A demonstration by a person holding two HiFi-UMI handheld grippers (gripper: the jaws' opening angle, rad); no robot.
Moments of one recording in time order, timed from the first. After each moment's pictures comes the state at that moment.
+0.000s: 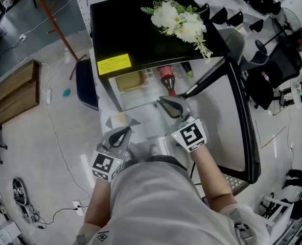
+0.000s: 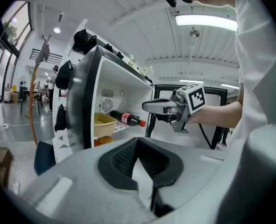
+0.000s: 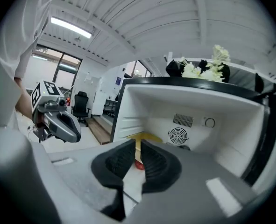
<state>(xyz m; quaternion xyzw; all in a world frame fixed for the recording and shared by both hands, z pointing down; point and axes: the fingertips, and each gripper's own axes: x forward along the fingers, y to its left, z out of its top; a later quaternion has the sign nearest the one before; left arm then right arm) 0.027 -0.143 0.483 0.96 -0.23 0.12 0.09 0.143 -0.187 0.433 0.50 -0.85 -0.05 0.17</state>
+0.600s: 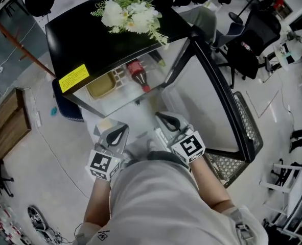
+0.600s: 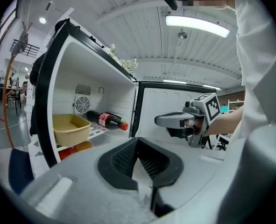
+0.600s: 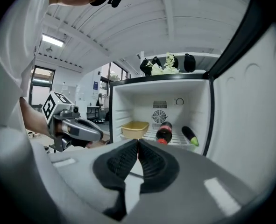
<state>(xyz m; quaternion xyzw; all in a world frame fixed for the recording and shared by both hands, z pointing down) 0.092 -0.129 0.483 0.98 -0.12 0.12 0.08 0.193 -0.098 0.468 0.61 -0.79 0.06 0.10</state>
